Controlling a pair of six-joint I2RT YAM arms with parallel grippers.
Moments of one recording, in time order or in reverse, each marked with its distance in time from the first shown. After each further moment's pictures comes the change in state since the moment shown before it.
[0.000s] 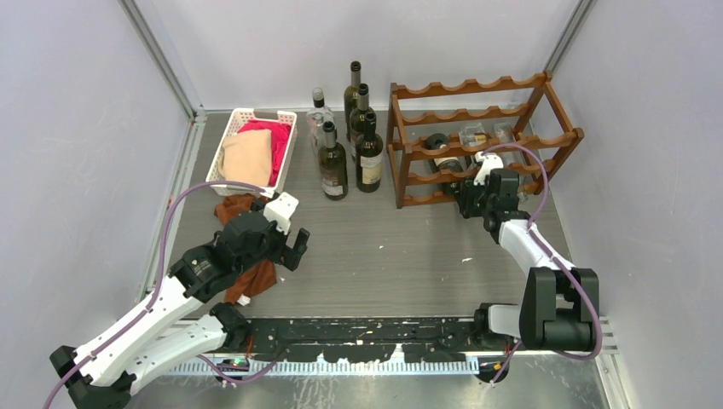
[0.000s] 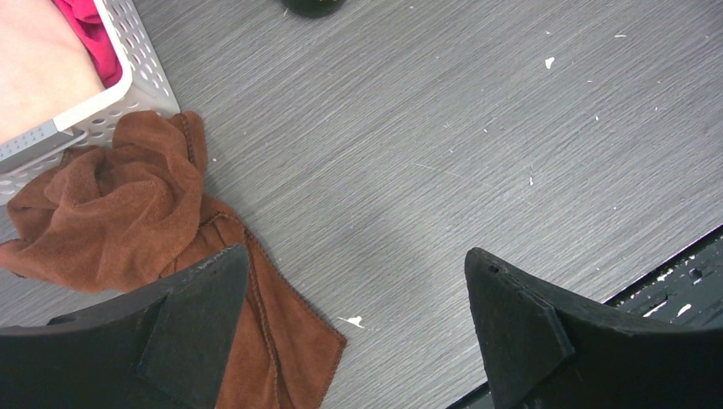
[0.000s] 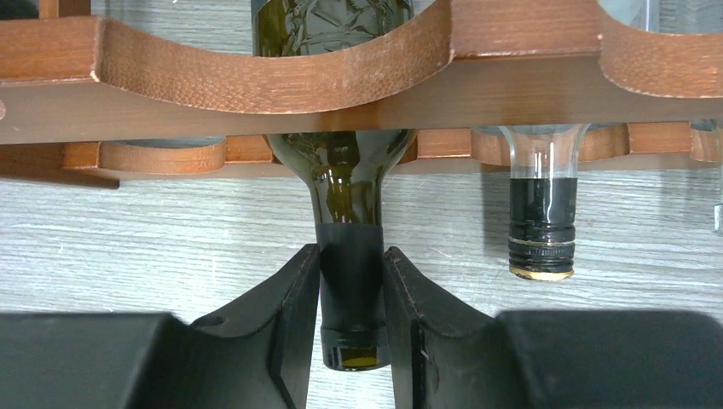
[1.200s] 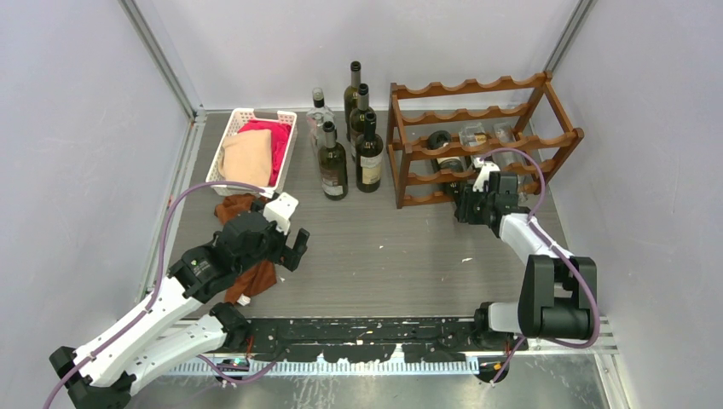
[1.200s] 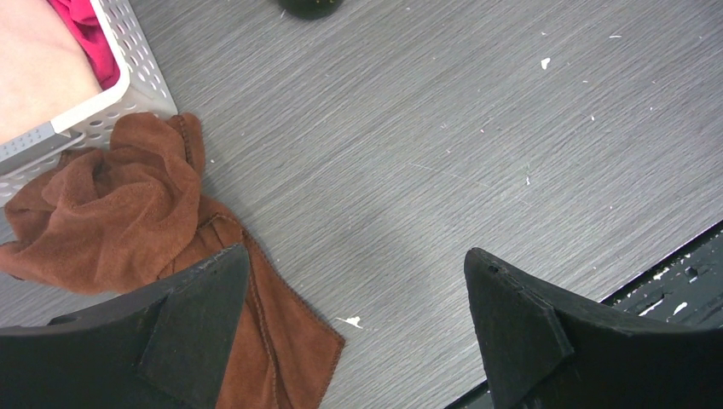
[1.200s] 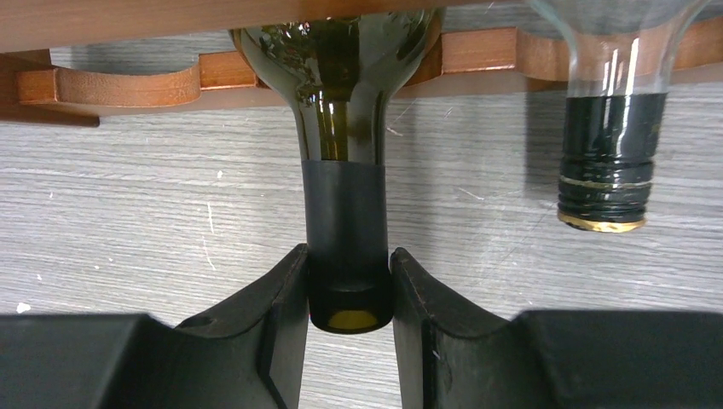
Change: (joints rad) left arm 0.001 -0.005 0.000 0.000 0.008 0.000; right arm -0.013 0.058 0.032 -0.155 -0.057 0.005
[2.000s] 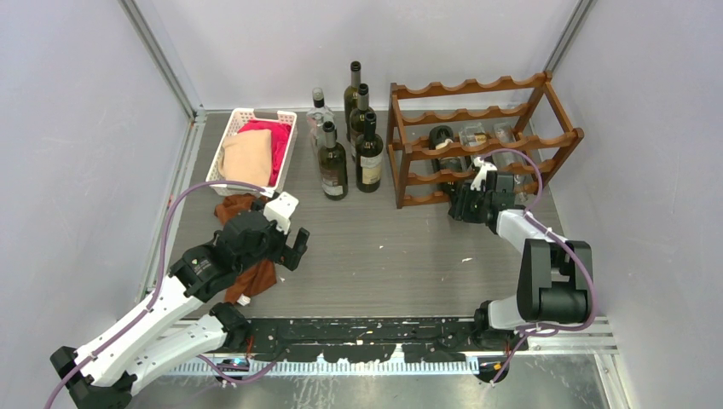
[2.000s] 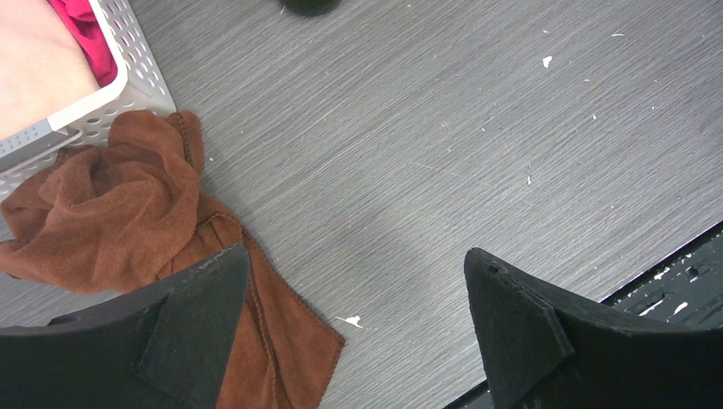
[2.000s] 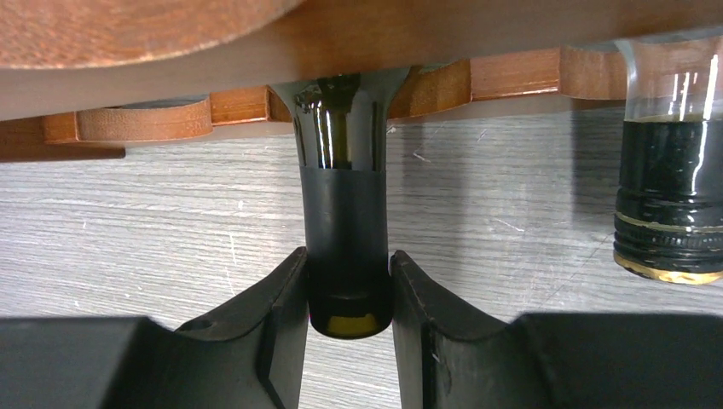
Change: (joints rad) left arm 0.011 0.008 0.000 0.000 0.010 0.001; right arm -0.001 0.096 0.005 0.078 -0.060 0.099
